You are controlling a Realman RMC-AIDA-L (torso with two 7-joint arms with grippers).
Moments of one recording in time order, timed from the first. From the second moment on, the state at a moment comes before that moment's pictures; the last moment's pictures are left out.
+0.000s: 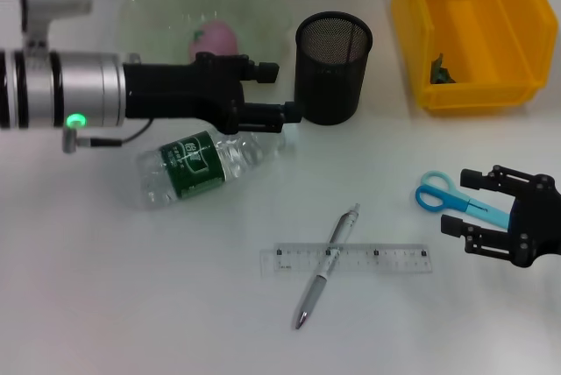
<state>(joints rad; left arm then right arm) -0.64 -2.07 0.99 0.73 1.87 1.41 -1.55 0.33 2.04 -0.54 -0.50 -2.01 -1.61 0.95</state>
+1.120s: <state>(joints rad) -0.91 -2.08 1.35 0.91 2.43 1.28 -2.17 0.32 2.04 -0.53 -0.51 -2.01 -1.61 0.96</state>
